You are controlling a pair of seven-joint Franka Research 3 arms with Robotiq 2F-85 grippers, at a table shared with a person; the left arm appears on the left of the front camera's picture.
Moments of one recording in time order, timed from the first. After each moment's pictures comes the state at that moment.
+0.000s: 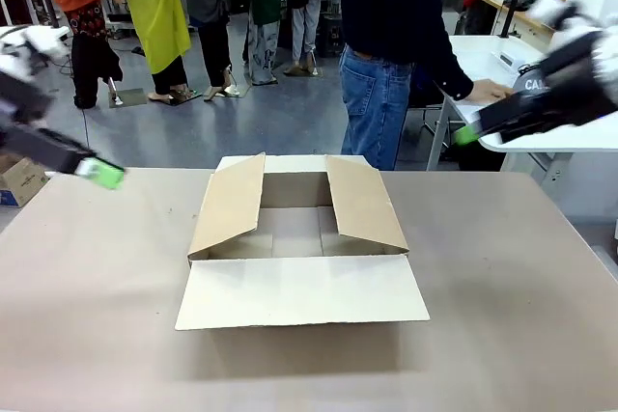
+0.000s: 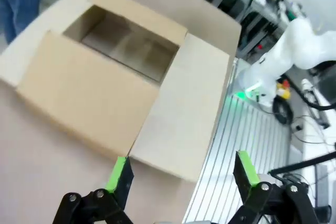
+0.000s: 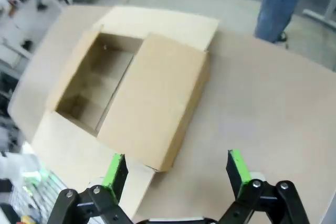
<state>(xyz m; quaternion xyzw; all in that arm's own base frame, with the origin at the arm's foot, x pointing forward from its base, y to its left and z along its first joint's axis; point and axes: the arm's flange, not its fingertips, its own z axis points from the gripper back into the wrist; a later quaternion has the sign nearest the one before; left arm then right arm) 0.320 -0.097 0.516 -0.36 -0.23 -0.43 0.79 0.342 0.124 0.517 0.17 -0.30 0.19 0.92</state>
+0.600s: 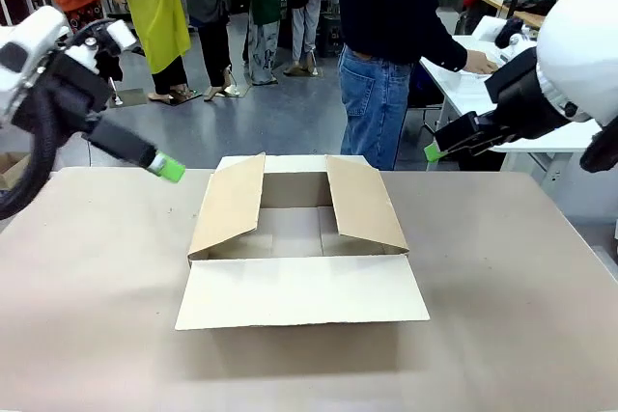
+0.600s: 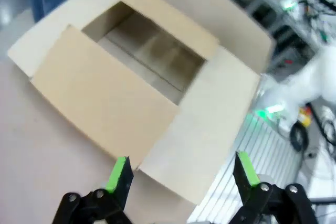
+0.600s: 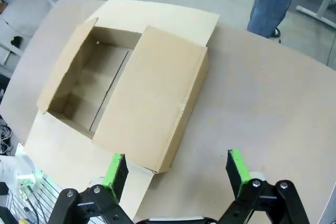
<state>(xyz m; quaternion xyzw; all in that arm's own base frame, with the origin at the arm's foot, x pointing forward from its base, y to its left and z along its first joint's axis) 0.329 -0.139 0.525 -0.31 -0.24 -0.34 0.85 0.343 0.122 0.517 0.16 -0.30 0.18 0.92</state>
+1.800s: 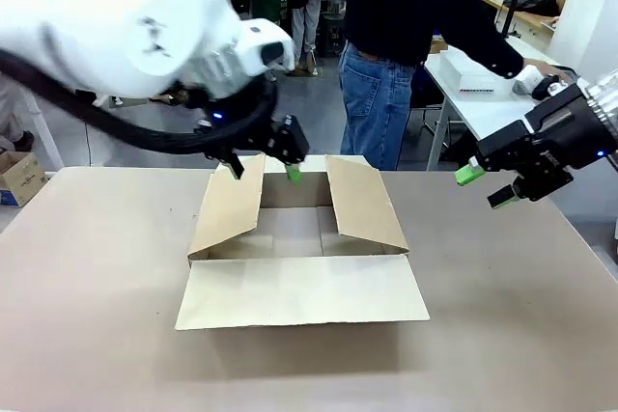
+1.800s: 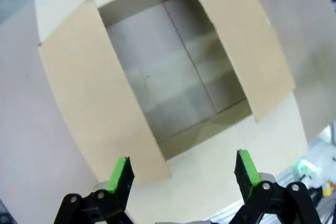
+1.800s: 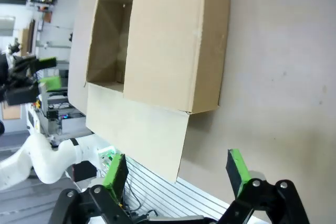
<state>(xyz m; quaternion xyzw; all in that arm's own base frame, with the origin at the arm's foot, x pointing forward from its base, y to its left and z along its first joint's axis) 0.378 -0.325 0.515 -0.10 -0.13 -0.16 0.97 0.344 0.059 0.479 0.34 -0.10 0.06 0.93</state>
